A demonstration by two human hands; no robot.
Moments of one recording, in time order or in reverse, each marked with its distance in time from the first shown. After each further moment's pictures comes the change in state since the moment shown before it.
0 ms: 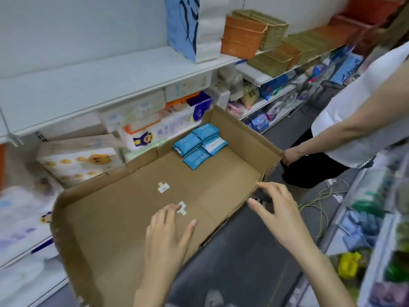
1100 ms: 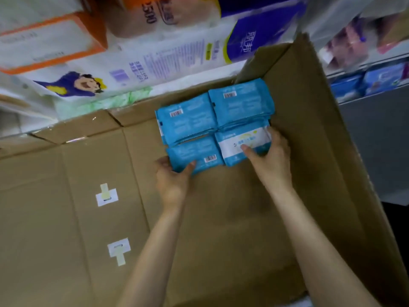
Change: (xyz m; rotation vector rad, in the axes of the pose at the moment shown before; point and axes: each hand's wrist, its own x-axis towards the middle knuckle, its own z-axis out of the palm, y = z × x) left_hand 0.348 -0.093 0.321 -0.573 0.313 -1.128; right_hand 0.466 0.148 0.259 0.156 -0.382 0.151
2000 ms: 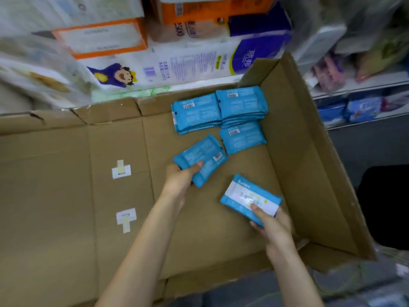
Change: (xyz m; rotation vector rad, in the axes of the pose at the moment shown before) left_hand -0.088 0.011 -0.040 -0.384 -0.274 -0.128; right_hand -0.155 0.075 -0.014 0.762 -0.012 0.544
